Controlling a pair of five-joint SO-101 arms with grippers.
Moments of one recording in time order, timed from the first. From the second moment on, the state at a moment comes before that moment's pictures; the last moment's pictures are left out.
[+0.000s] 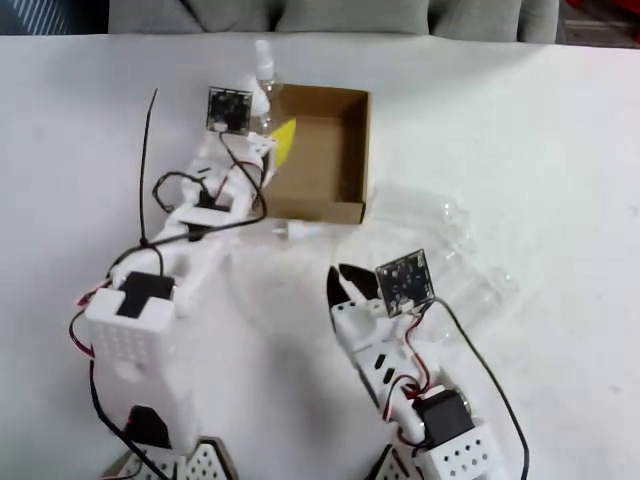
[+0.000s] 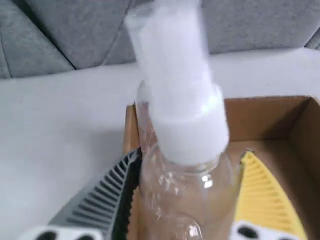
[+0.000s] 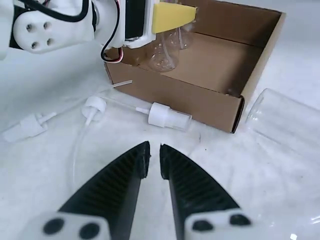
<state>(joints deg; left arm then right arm) 3.4 27.1 24.1 -23.3 2.5 -27.2 -102.5 96.4 39.7 -1.8</state>
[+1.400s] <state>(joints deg) 0.8 -12.3 46.9 14.9 2.9 -26.8 -102.5 96.4 39.7 -1.8</state>
